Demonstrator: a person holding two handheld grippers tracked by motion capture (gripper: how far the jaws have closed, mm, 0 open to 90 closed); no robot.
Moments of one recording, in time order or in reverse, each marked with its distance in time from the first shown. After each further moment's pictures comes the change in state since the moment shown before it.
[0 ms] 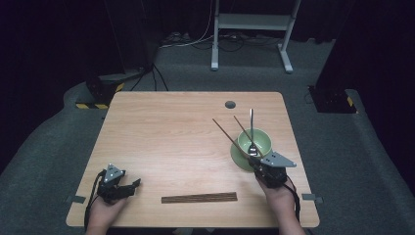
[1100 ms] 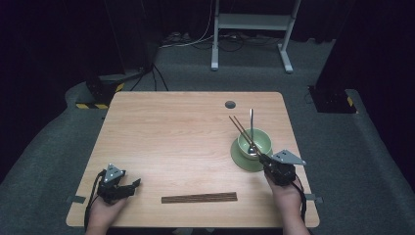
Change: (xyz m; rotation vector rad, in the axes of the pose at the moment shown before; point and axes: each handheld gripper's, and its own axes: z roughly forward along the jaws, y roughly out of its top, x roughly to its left) left arm 0.000 0.000 0.000 -0.001 0.001 0.002; right arm -0.022 -0.008 -0.005 0.027 -0.105 0.083
